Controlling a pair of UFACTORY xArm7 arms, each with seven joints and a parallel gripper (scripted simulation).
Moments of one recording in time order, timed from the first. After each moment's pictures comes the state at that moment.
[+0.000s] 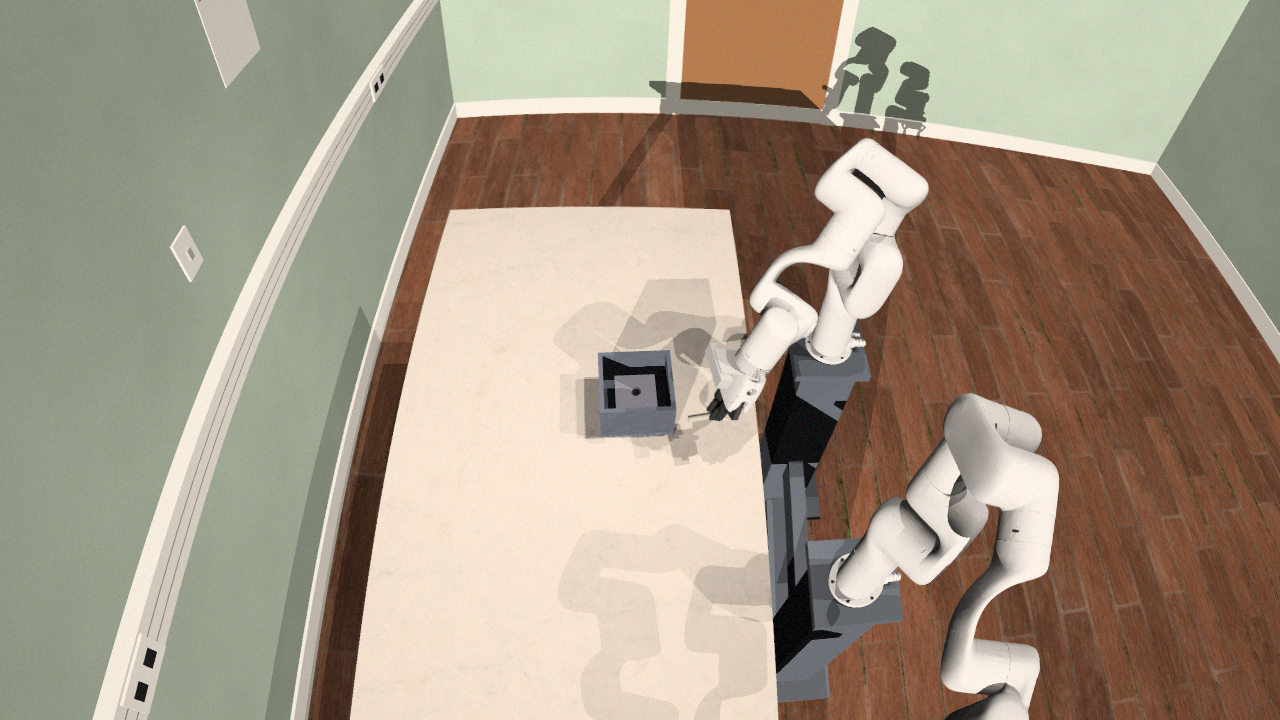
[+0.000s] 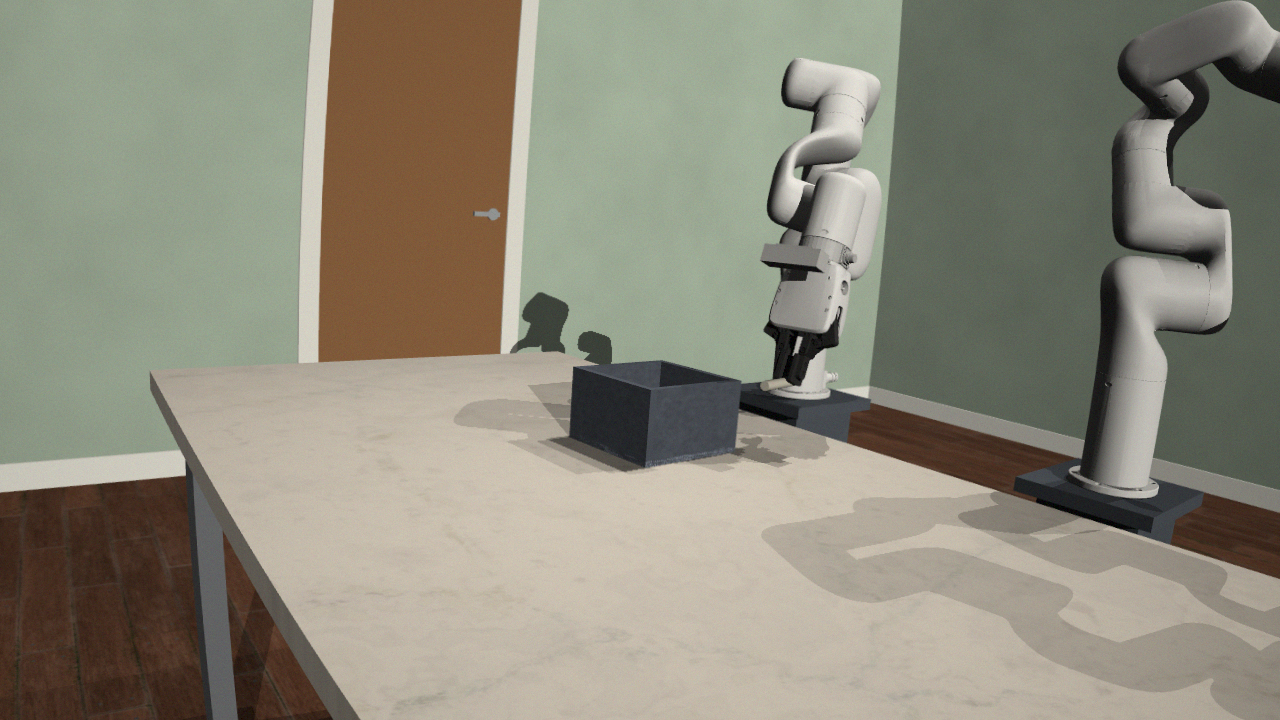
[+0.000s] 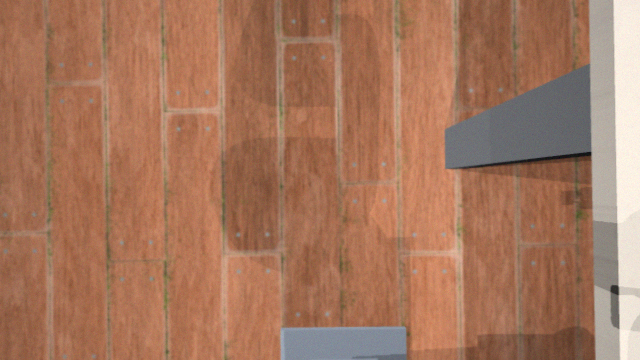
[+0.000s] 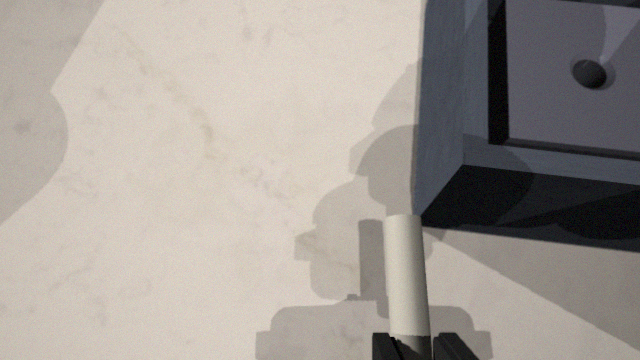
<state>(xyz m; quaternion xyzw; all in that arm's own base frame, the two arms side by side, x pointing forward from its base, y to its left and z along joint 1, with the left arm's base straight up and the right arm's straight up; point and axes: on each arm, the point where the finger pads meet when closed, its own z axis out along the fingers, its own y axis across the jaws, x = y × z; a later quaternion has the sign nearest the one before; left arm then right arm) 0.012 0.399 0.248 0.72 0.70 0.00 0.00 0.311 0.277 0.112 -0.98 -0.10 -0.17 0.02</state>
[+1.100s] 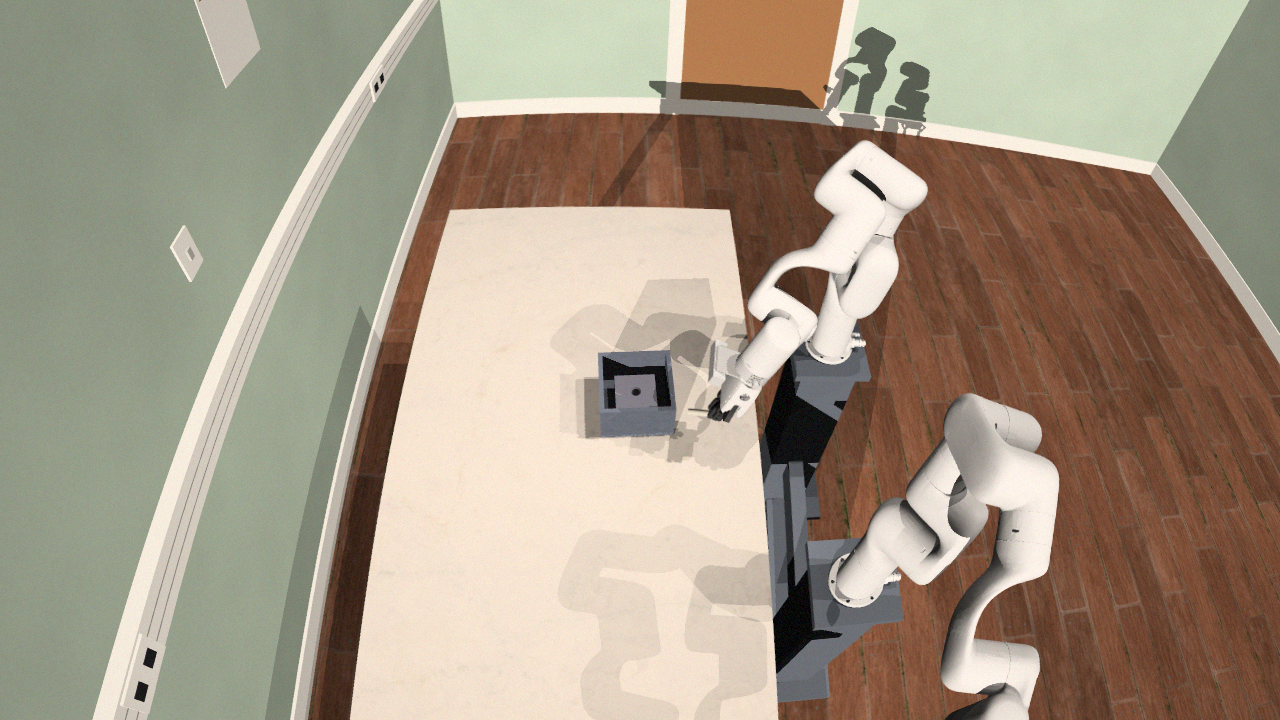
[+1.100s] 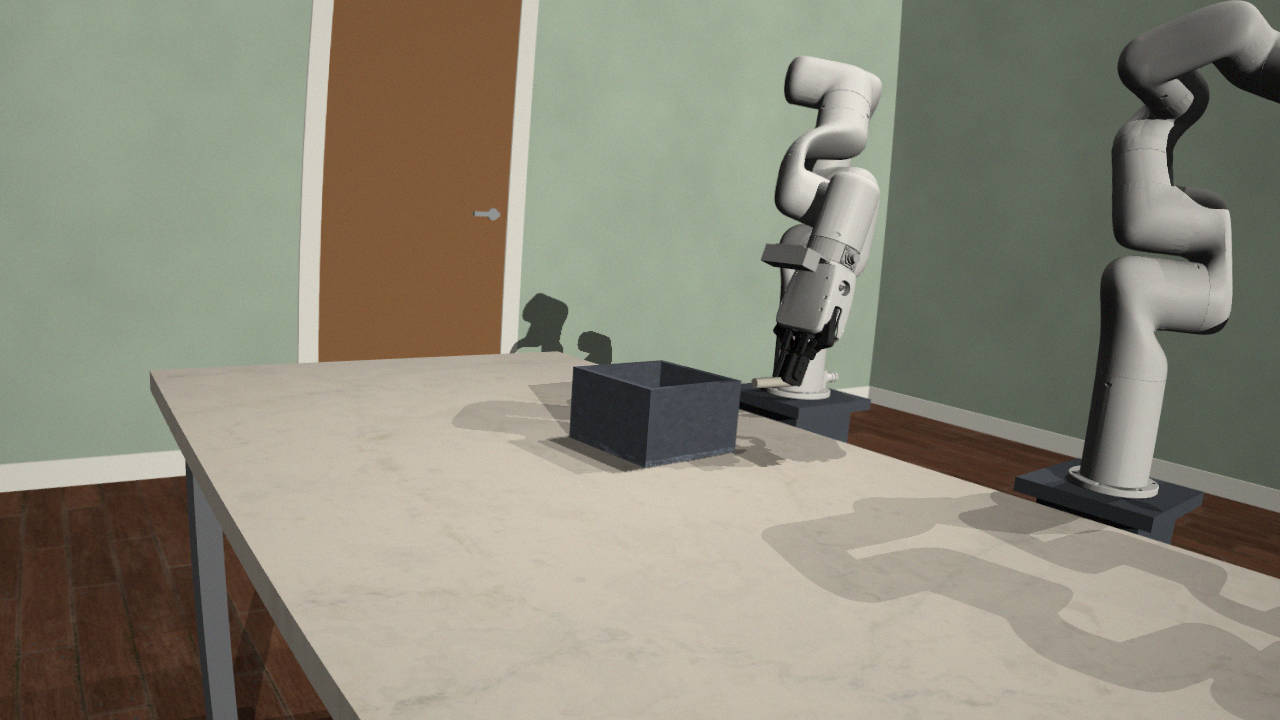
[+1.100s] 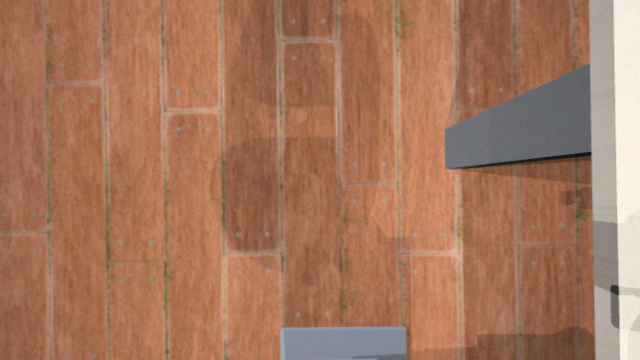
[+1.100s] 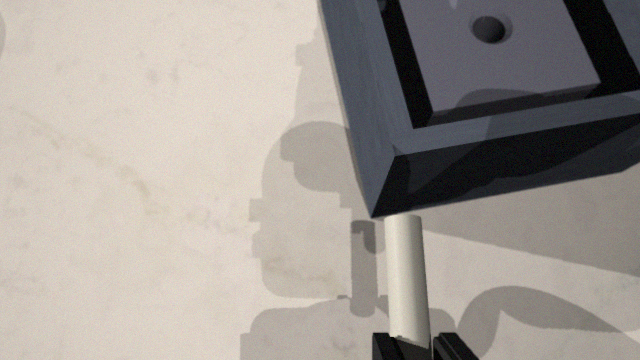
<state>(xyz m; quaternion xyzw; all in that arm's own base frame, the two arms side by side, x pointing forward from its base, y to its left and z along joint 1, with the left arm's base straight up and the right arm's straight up) 0.012 0.399 0.248 0.72 0.70 0.00 0.00 0.311 0.277 0.112 -0.98 0.05 -0.17 0.00</state>
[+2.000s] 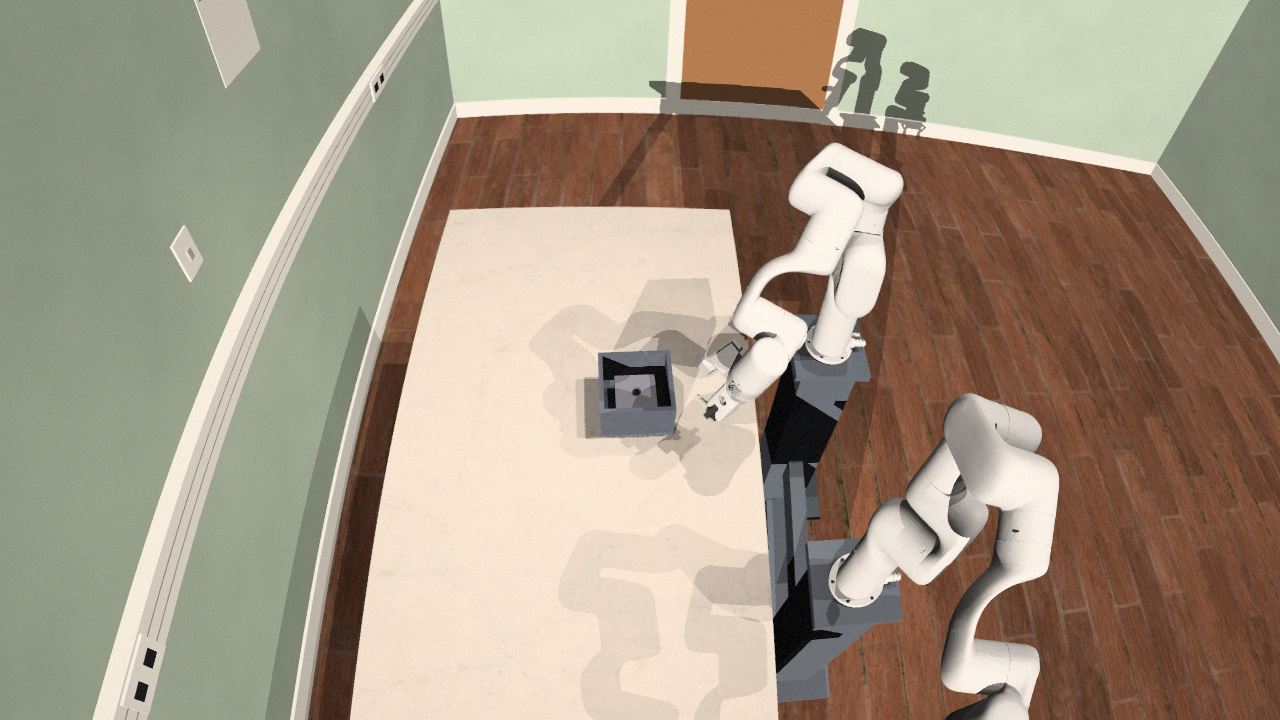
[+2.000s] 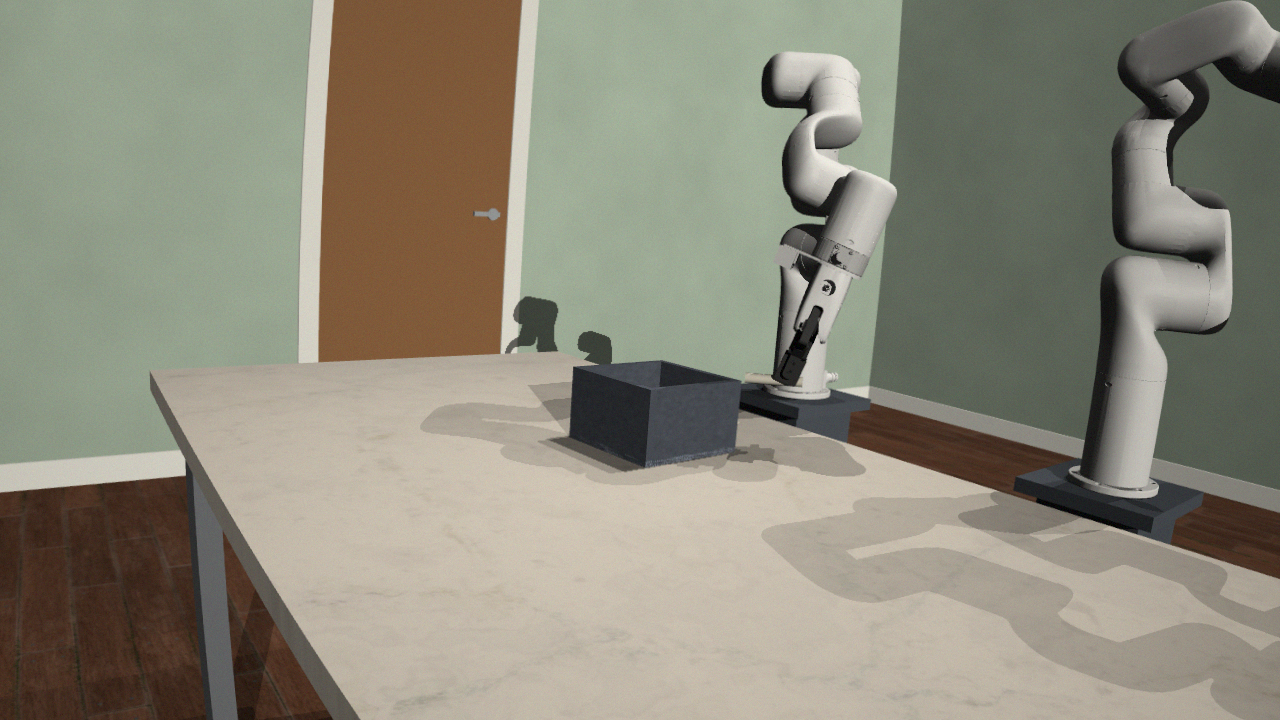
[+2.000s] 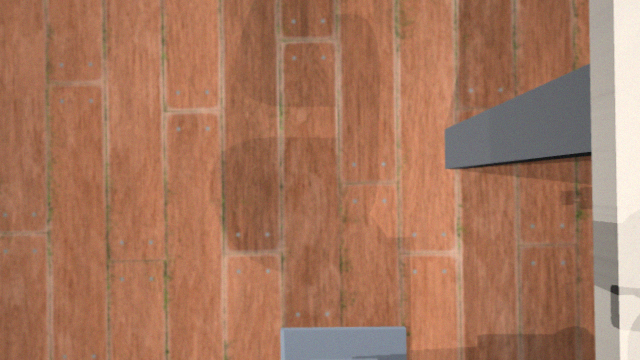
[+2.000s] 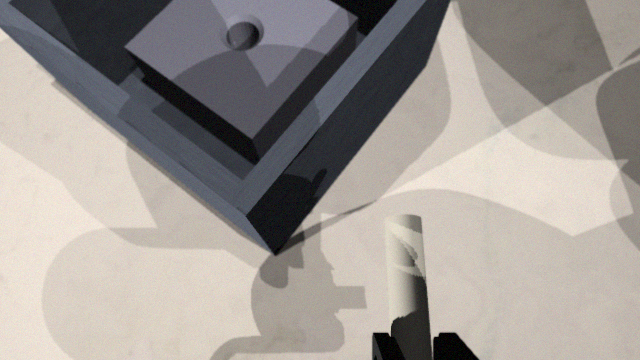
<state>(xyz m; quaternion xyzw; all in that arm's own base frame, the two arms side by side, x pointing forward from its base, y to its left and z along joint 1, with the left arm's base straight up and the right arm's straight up) 0.012 0.399 0.248 0.72 0.70 0.00 0.00 0.311 0.277 0.112 -0.90 0.40 -0.15 -0.06</state>
